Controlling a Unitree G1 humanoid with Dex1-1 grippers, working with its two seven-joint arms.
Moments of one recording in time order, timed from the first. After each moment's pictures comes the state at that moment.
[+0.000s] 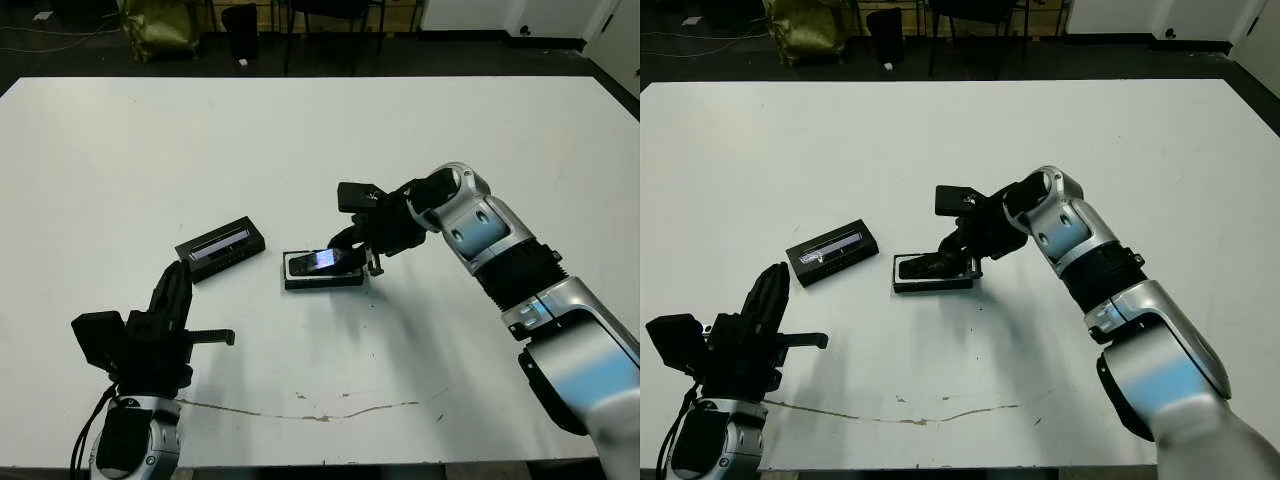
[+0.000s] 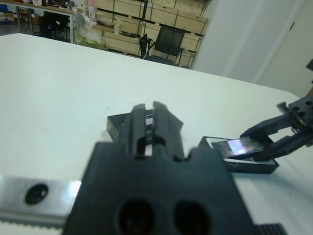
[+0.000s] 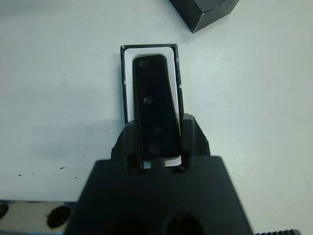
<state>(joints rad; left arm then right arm) 0.39 0.04 -0.03 -0.58 -0.19 0.14 -0.01 -0.94 -0.38 0.53 0.54 -0.16 0.31 1.31</state>
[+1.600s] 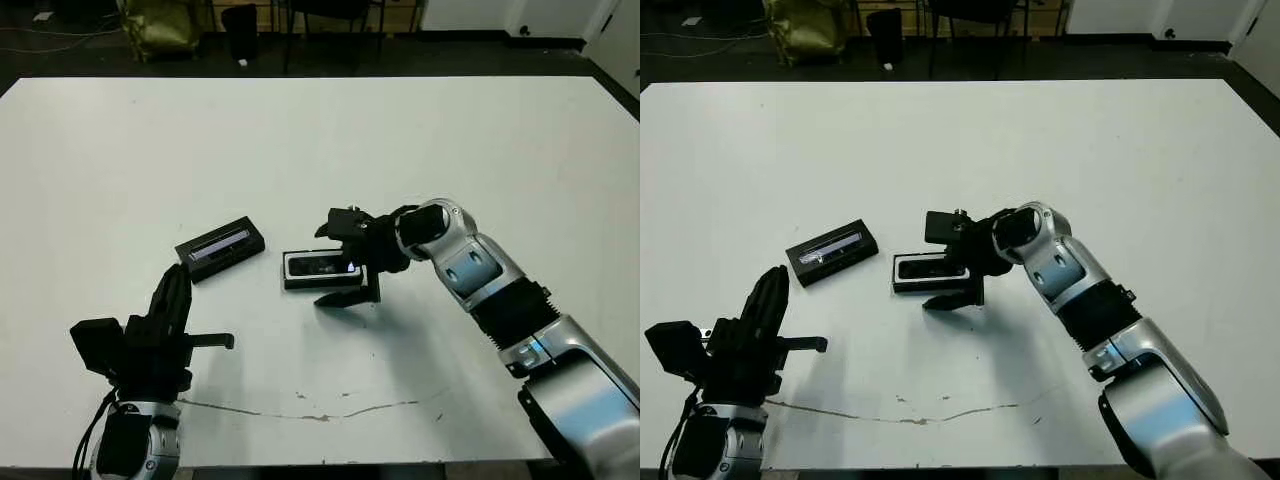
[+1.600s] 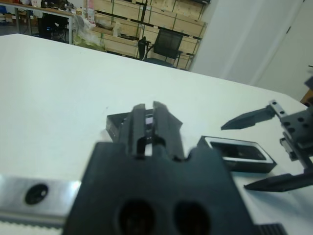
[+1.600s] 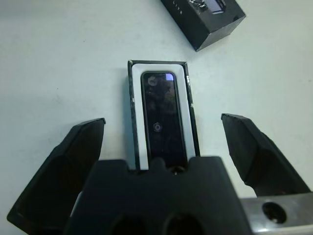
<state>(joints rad) 0.40 0.04 -0.04 -0.54 -0.19 0.06 -0.02 -0.78 -0.38 0.51 0.38 -0.14 0.27 1.16</state>
